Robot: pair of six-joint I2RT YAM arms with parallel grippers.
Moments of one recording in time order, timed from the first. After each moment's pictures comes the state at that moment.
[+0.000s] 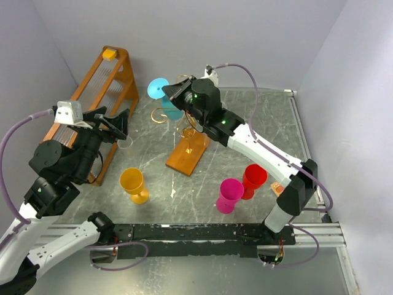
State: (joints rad) left arm -0.70 0.68 1.11 -0.18 -0.44 -0.19; right arm 0.82 1.64 1.63 -0.08 0.29 1.09
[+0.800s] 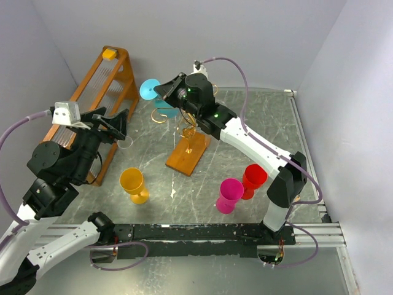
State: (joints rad) left arm -0.70 0.68 1.11 -0.19 -0.44 -0.21; right arm 0.80 1.75 1.73 -0.08 0.16 1.02
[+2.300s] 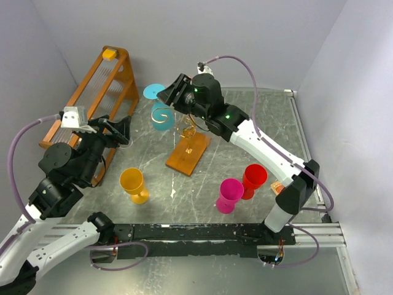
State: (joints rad) left arm -0.70 0.64 1.03 -0.22 -0.48 -0.25; right arm 0.80 1.67 1.75 -0.30 0.11 0.92
